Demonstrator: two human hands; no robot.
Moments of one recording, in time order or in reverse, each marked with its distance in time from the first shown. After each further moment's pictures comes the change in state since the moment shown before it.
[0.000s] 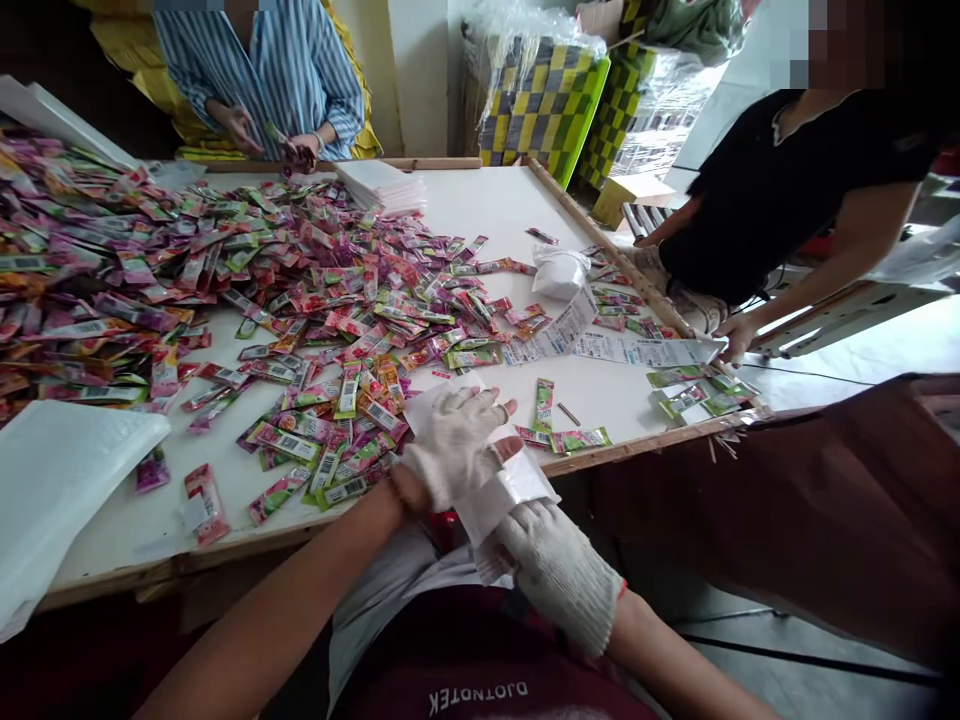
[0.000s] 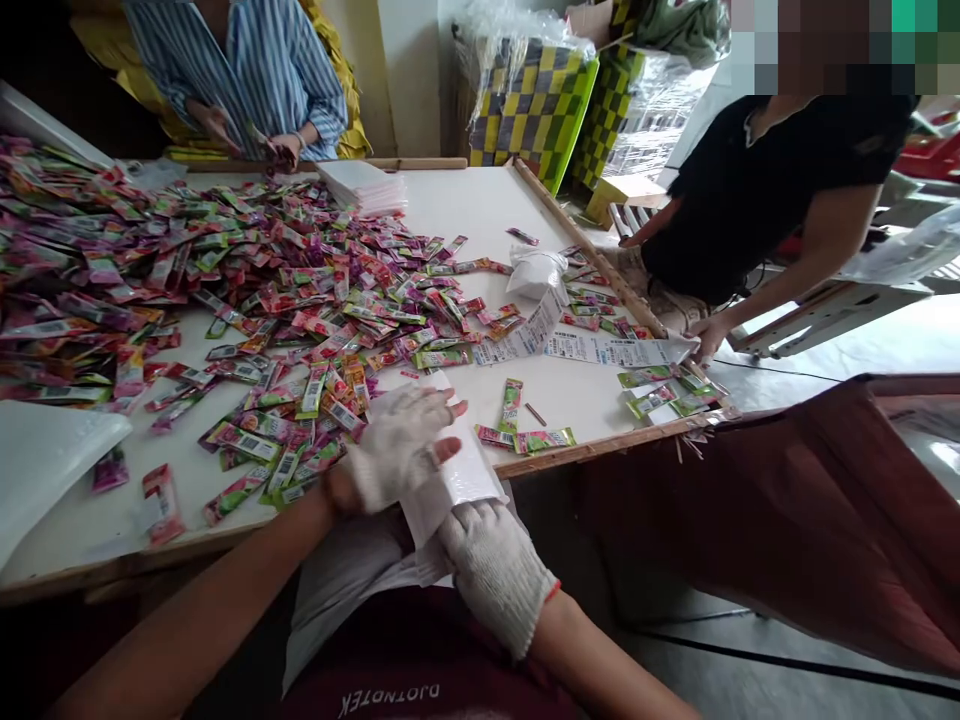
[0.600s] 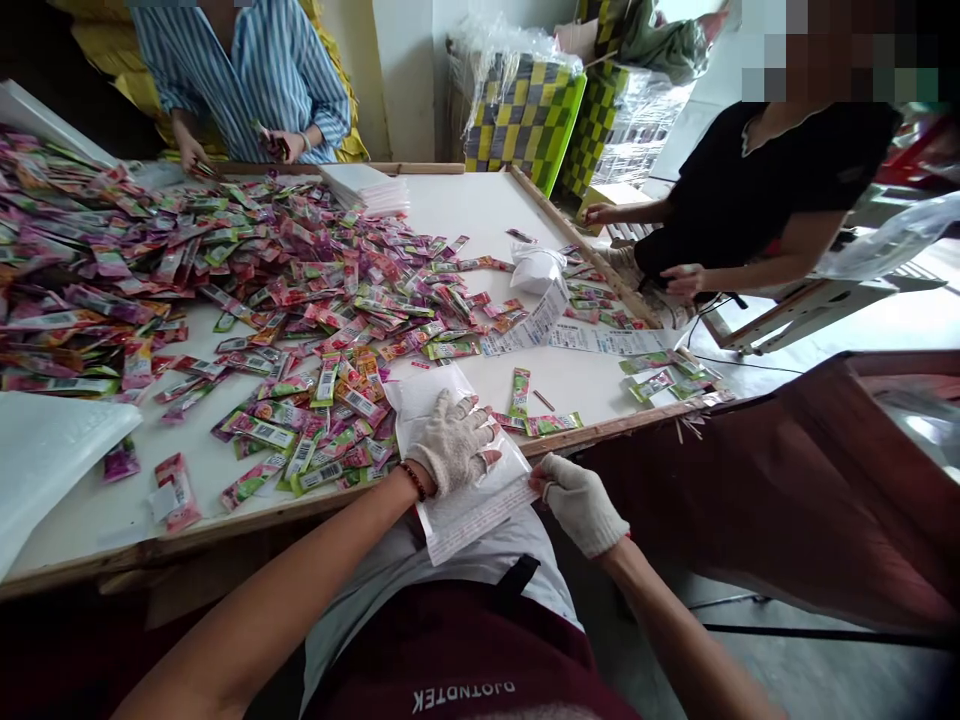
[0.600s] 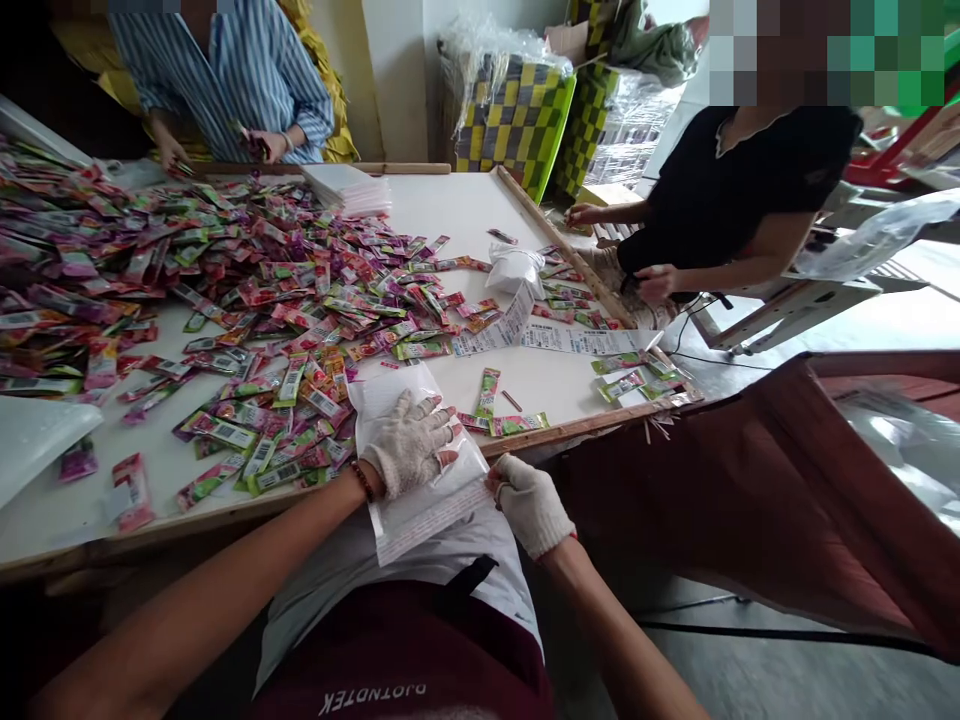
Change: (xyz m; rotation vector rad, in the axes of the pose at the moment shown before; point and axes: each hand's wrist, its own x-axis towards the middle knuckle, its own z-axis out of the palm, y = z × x) left_hand 0.009 -0.001 0.076 0.340 -0.027 0.154; right_hand -0.021 0.084 0.020 0.709 0.350 0.466
